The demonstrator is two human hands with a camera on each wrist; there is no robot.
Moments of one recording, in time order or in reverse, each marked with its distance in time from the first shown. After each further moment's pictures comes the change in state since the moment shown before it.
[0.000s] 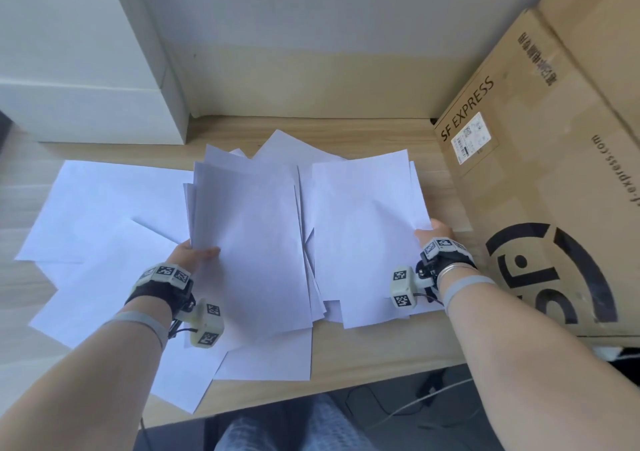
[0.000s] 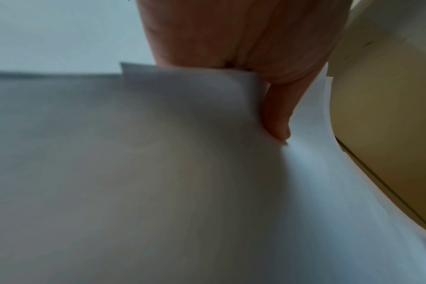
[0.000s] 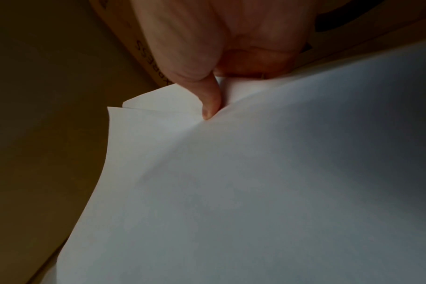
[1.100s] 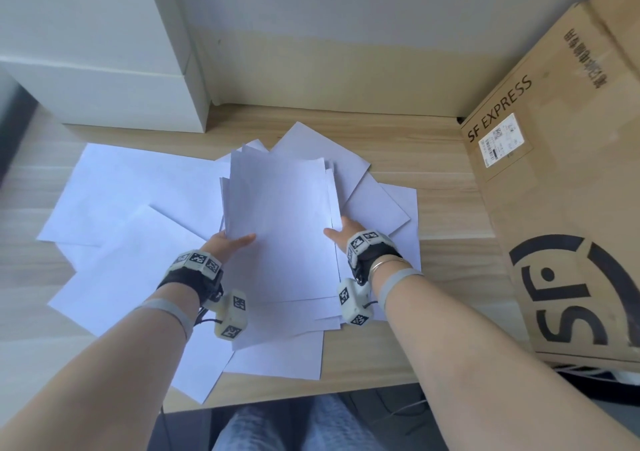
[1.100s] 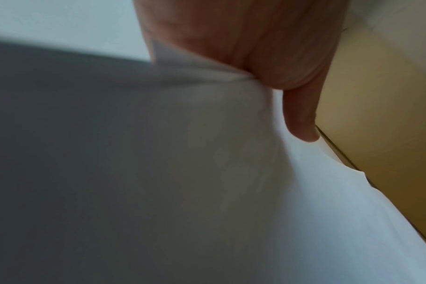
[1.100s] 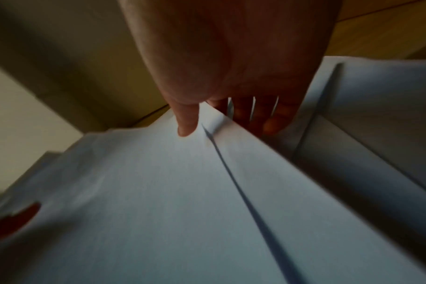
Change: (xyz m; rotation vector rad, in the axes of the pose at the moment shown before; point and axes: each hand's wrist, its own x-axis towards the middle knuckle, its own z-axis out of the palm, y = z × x) left_hand 0.001 0.006 0.023 0.062 -0.112 0.013; right_hand -0.056 -0.089 0.117 -0.420 -0.502 -0.211
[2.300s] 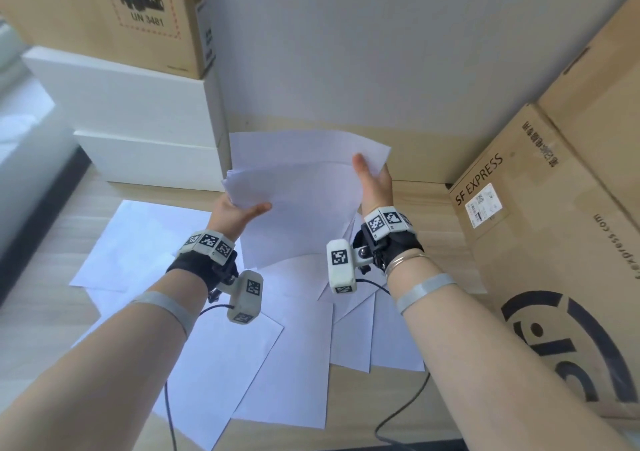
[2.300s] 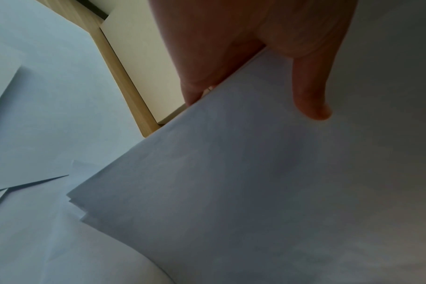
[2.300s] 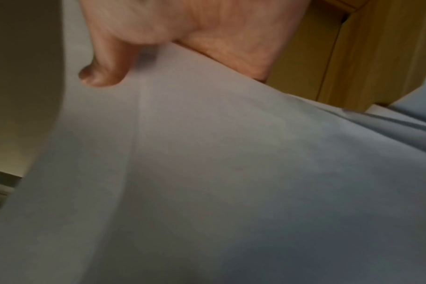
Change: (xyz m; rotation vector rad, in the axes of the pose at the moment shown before) left_hand -0.062 0.130 -0.022 -0.268 0.121 0.628; right_hand -0.090 -0.097 -0.119 1.262 0.446 -0.648
